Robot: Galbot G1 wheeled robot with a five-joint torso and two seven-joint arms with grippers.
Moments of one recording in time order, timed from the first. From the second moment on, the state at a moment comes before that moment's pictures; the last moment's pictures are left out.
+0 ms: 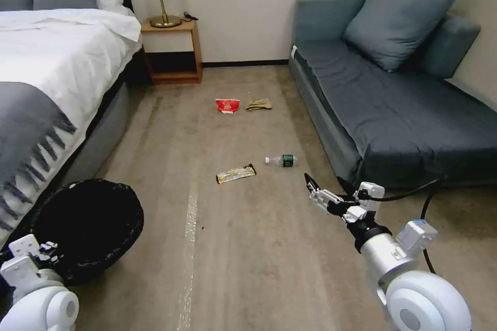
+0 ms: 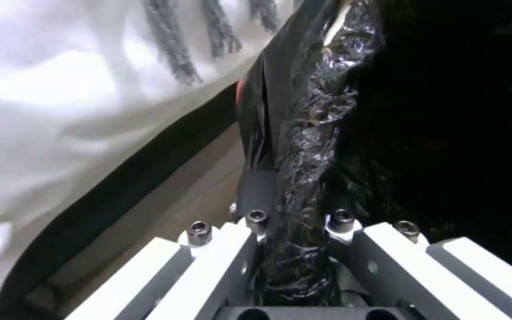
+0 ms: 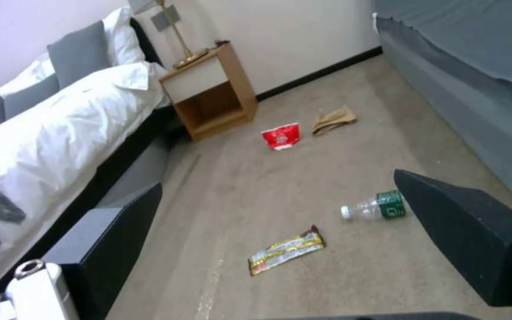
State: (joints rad) left arm 1.58 -1.33 -0.98 -2.02 -0.49 0.42 -0.53; right arm -1.57 1.18 0.47 2.37 0.72 -0.31 0.19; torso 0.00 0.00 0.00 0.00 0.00
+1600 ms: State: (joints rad) left arm 1.58 -1.33 -0.97 -1.99 -0.49 0.39 -0.52; right arm -1.55 1.16 0.40 2.29 0.63 -0.28 0.12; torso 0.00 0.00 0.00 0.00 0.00
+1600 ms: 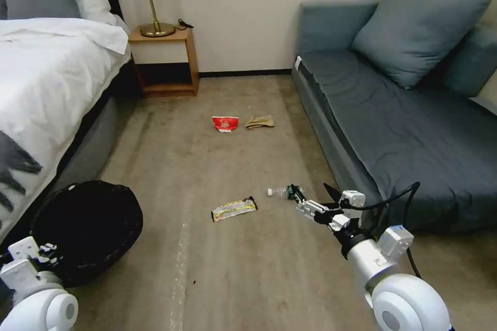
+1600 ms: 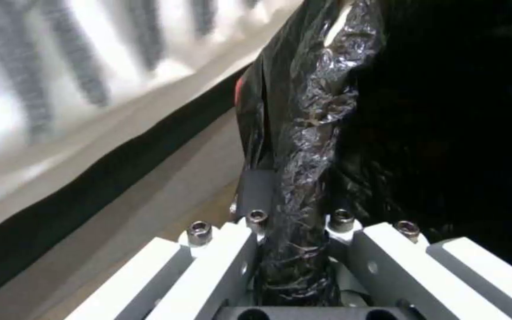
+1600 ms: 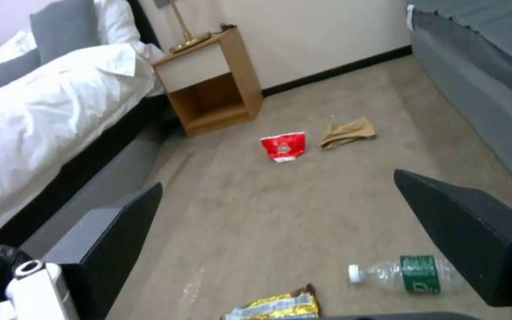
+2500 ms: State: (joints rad) left arm 1.57 -1.33 -0.95 -1.96 -0.47 0.37 -0.52; right arm -1.51 1.16 0.36 2.23 0.62 -0.28 0.12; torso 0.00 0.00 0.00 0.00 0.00
